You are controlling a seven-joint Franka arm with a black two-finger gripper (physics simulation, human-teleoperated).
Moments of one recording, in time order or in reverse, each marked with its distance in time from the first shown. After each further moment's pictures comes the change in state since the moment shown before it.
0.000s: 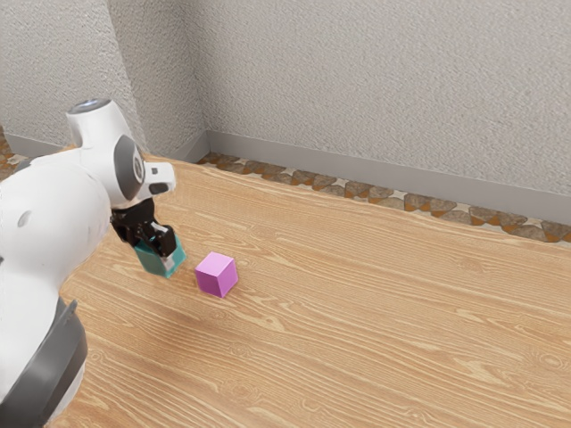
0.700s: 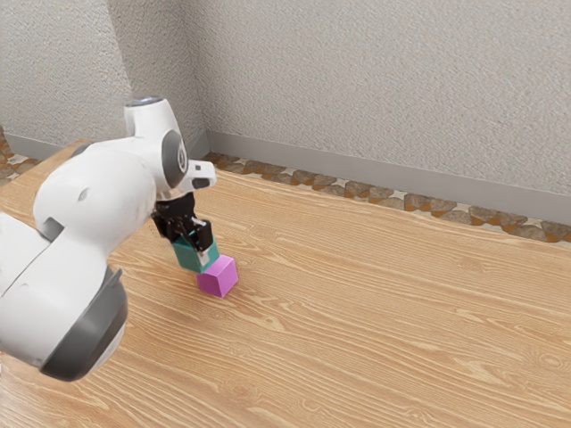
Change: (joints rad) arm 0.382 -0.026 -0.376 0.301 0.007 -0.086 -0.064
